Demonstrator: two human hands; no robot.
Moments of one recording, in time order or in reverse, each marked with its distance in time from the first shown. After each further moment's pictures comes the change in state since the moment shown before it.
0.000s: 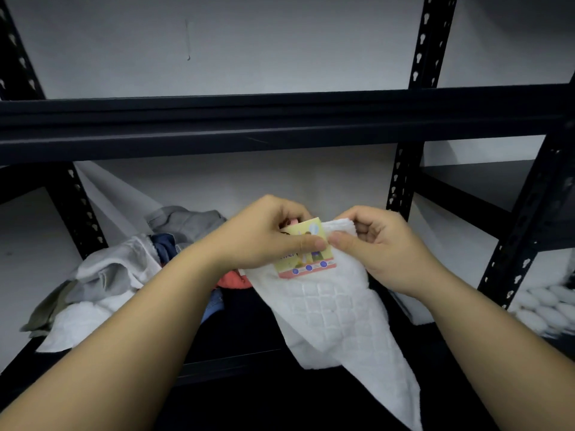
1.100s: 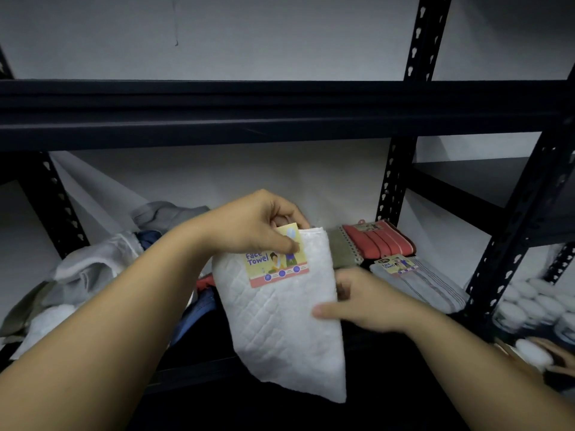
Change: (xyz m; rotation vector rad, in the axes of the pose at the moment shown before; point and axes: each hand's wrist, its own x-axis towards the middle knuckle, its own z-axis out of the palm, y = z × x) left_hand 0.015 -0.015 -0.021 0.037 -0.200 -0.110; right_hand -0.025 0.068 0.013 -0.191 -0.371 0.364
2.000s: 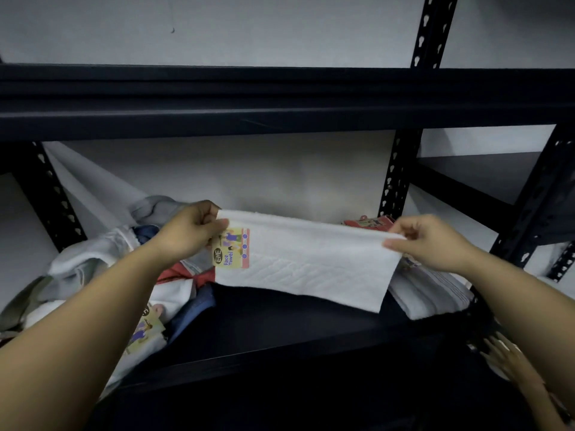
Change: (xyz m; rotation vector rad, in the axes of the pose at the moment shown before) left_hand 0.003 -0.148 -0.013 -0.096 0.529 -0.202; right_hand -0.005 0.027 -0.125 -0.335 0.427 0.104
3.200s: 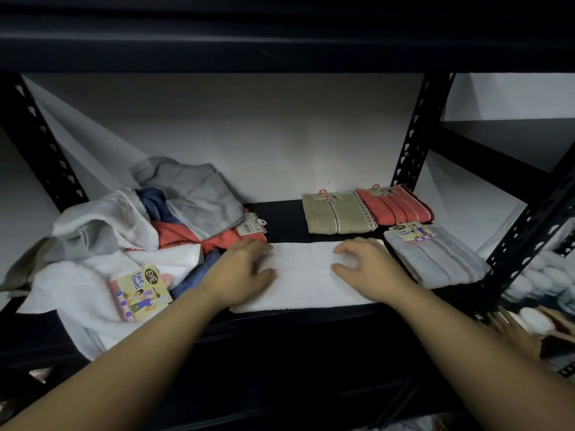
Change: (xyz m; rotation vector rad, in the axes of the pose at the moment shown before) left_hand -0.060 -0.071 0.109 0.361 -0.139 0.199; right_hand -0.018 0.004 0.153 -0.195 -0.030 -0.035
